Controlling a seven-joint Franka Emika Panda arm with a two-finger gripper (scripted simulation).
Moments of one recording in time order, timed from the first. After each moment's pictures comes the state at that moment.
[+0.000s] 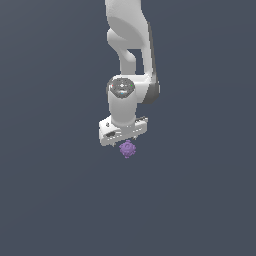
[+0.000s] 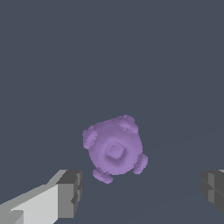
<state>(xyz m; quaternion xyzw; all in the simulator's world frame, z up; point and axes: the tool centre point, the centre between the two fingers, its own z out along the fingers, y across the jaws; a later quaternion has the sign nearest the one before) -0.014 -0.018 0.113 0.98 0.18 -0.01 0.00</state>
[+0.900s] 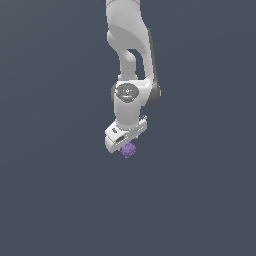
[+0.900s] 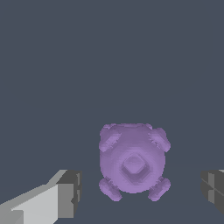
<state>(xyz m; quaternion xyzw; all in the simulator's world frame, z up) -0.018 -0.002 0.090 0.94 0.33 0.00 0.00</state>
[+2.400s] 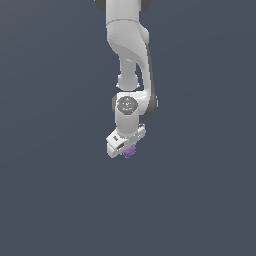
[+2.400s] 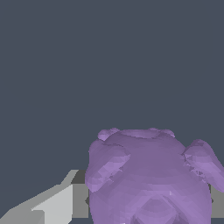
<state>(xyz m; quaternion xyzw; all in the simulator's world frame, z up) -0.018 -0.003 0.041 0.94 0.33 0.00 0.00</state>
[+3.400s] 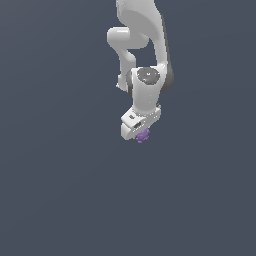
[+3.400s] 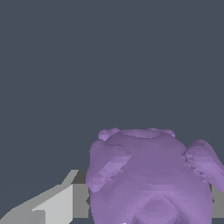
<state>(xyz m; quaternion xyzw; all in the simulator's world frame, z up) -0.057 0.059 0.120 0.94 0.33 0.00 0.00</state>
